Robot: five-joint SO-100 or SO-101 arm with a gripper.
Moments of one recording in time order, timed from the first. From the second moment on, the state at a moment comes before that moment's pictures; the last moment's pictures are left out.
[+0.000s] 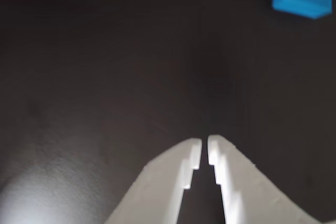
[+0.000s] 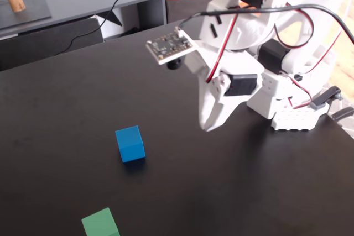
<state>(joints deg) -17.8 139.4 129.5 75.1 -70.5</state>
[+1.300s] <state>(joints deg) -11.9 83.4 87.9 52.3 -76.9</state>
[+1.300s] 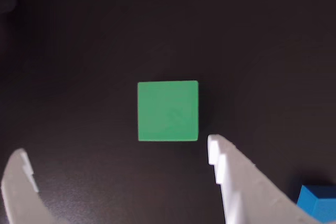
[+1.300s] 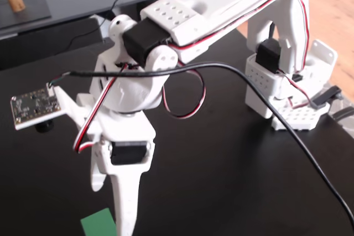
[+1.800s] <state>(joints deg) -8.9 78.2 96.0 35.5 -79.4</state>
